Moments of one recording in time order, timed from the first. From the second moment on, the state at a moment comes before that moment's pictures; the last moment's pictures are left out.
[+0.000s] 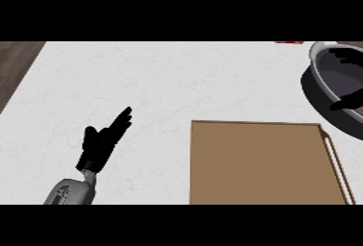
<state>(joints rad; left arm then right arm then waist) -0.13 0.18 -0.17 -1.32 0.07 -0.08 0.11 -0.99 -0.72 0.25 -0.09 0.27 0.13 -0.58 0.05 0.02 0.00</state>
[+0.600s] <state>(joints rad) -0.13 0.18 -0.17 -1.35 0.08 -0.09 0.13 -1.00 -0.88 -0.09 -0.02 -0.07 0.21 -0.59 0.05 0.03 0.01</state>
